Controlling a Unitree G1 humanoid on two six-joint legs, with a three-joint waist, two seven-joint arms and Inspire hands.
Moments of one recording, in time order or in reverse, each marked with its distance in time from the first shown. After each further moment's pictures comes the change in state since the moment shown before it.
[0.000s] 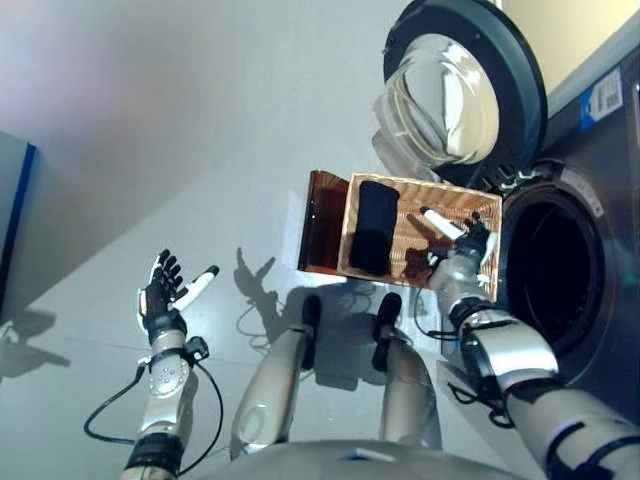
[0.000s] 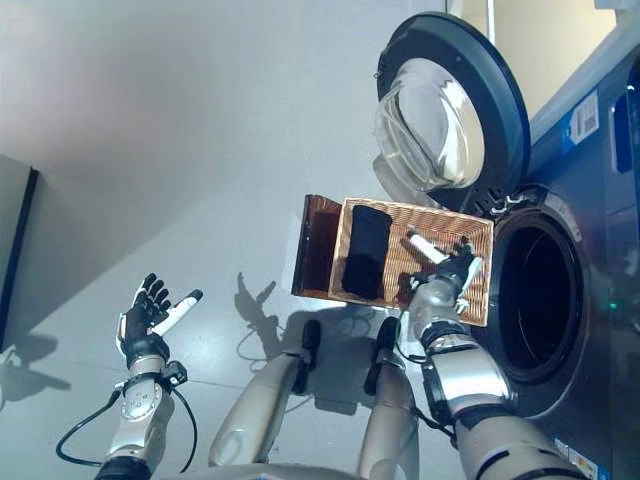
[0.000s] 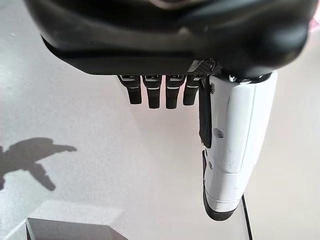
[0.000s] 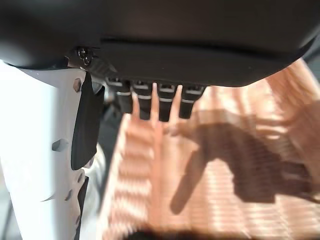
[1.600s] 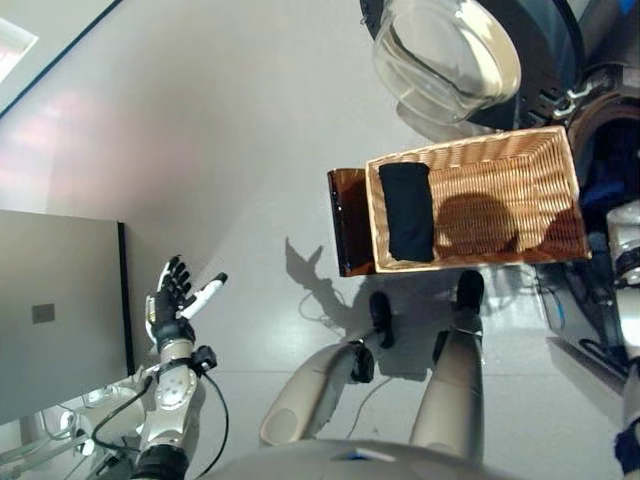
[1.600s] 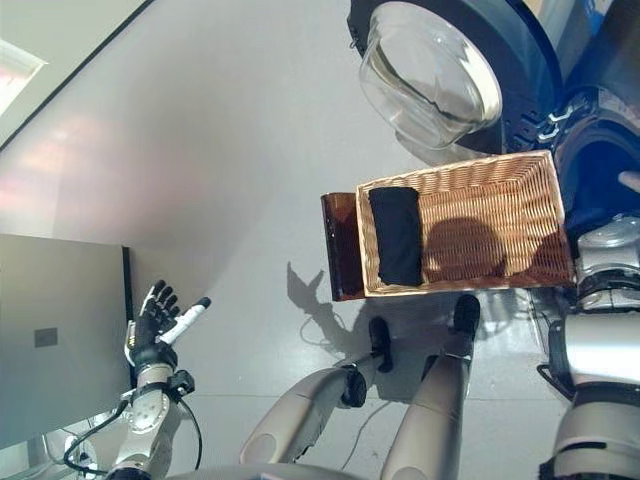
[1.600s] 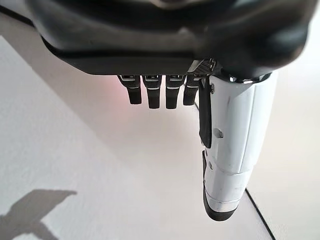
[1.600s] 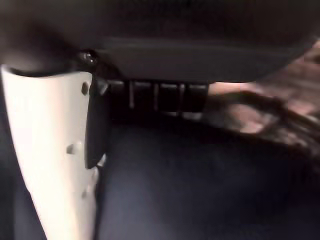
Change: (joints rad) left arm 0.049 -0.015 -0.032 -0.001 -0.052 -0.048 0.020; right arm -0.239 -0.650 0.154 0.027 -0.700 0.351 -0.217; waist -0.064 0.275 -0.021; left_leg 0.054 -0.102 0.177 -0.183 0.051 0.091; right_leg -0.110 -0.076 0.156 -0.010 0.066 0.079
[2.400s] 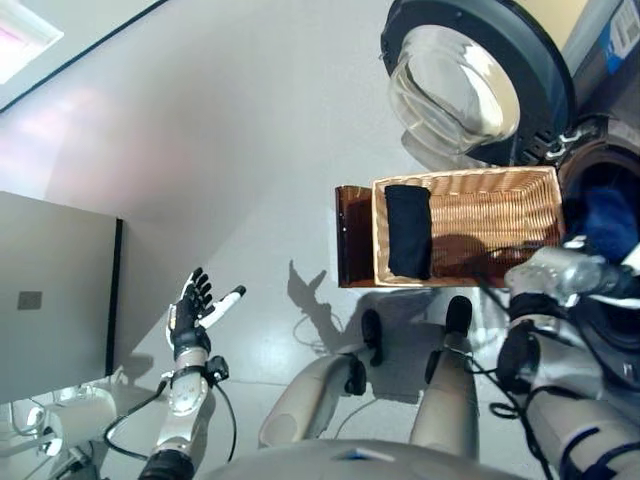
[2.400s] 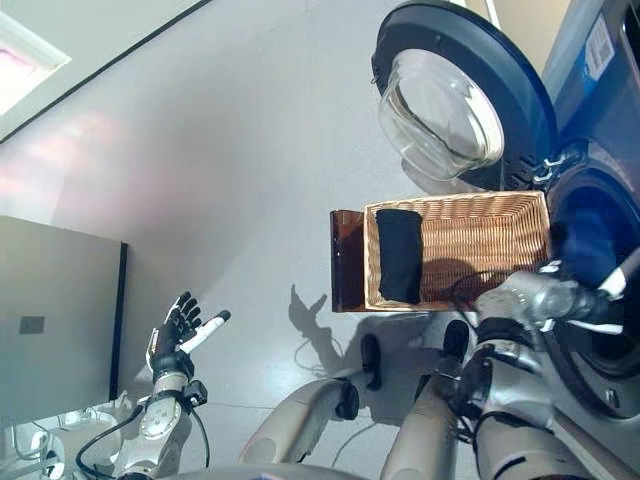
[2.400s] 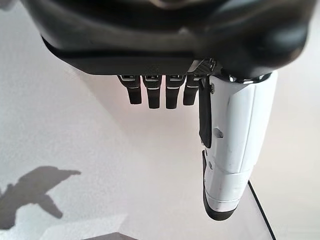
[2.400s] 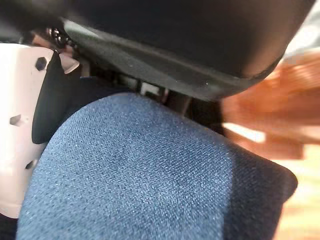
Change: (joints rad) left arm 0.009 0.008 -0.144 0.055 -0.022 0.015 -0.031; right arm 0.256 0.388 -0.754 -0.391 1.091 -0.797 -0.061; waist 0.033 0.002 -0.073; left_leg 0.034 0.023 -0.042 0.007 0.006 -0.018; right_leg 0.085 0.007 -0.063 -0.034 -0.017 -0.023
